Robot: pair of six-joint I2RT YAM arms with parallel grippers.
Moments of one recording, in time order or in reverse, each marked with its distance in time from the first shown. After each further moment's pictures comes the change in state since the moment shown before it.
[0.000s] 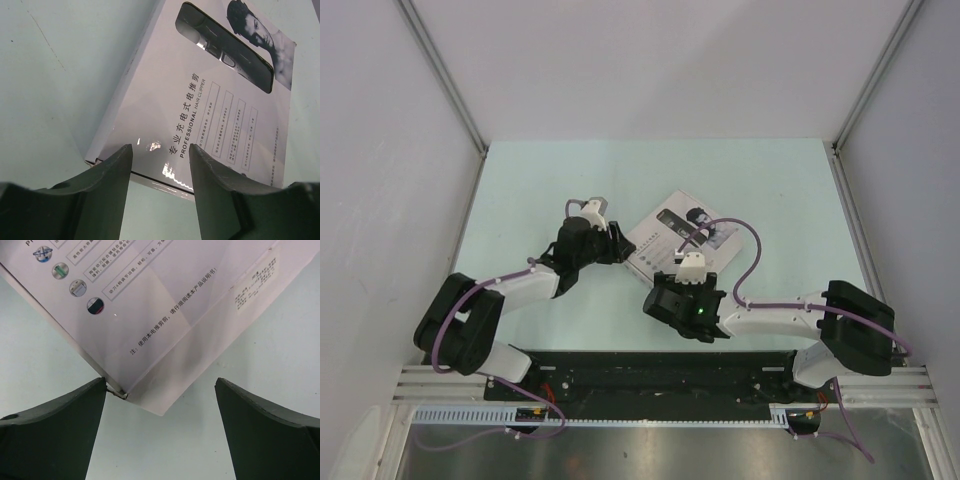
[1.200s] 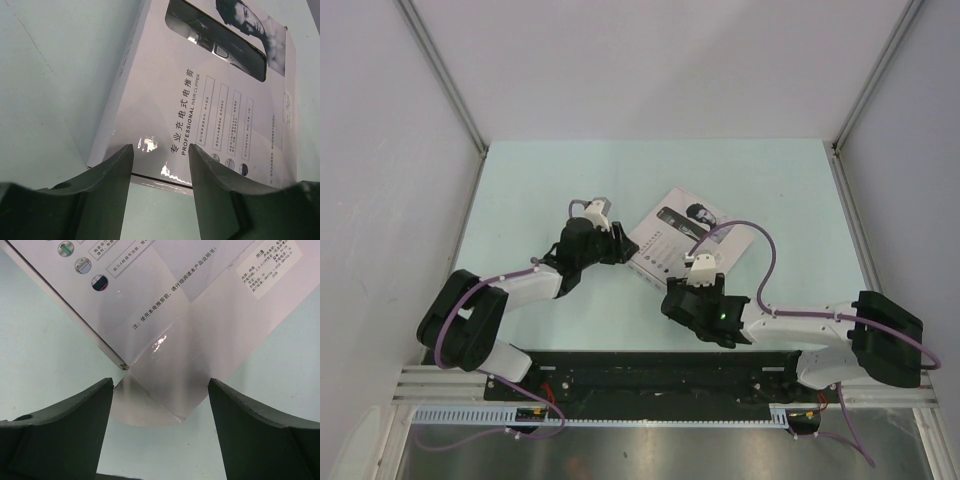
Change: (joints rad) left arm -0.012 0.027 0.000 0.042 0.001 0.000; right arm -0.011 -0.149 -0.125 0.057 -0.053 -0.134
